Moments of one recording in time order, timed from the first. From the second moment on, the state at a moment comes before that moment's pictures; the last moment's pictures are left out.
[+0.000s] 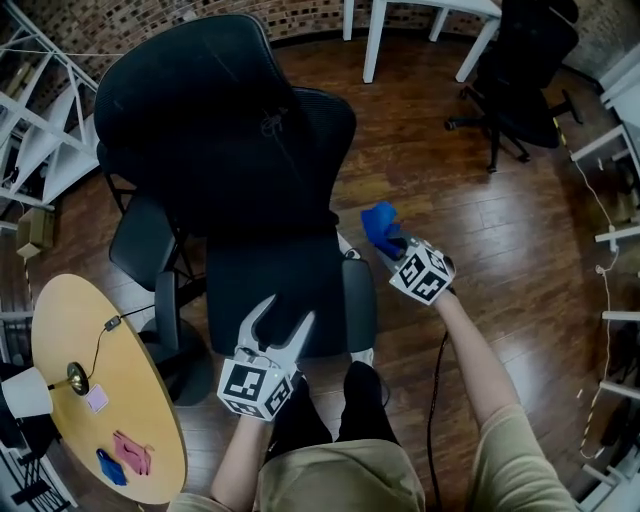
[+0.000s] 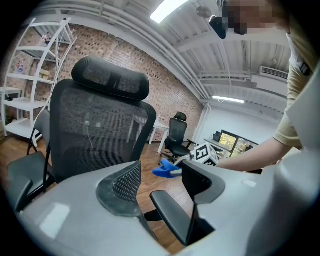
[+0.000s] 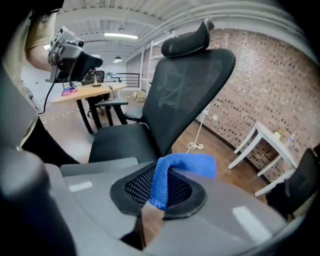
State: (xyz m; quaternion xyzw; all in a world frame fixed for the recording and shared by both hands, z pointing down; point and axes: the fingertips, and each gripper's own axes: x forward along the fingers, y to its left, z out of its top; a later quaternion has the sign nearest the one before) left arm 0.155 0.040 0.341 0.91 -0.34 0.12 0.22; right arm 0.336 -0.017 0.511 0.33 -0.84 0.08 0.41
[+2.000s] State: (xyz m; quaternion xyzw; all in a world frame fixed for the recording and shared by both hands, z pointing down) left arm 0.065 0.047 0.346 0.88 -0.40 0.07 0.26; right arm 0.167 0.163 0.599 -0.01 -0.80 0.18 0.57
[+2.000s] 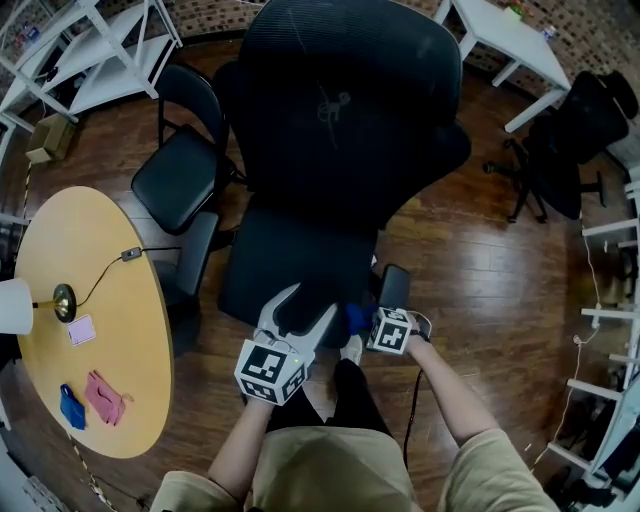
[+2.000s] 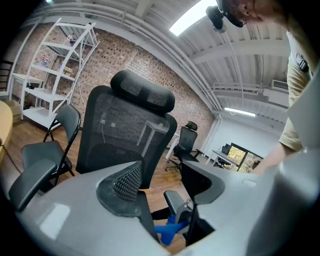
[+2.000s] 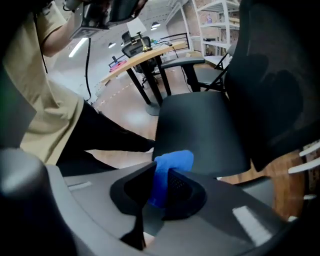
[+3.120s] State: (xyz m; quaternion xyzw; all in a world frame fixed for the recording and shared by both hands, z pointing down) left arm 0.126 0.057 0.365 0.88 -0.38 0.09 0.27; right arm 0.331 0.048 0.591 0.33 -0.76 0.24 0.50
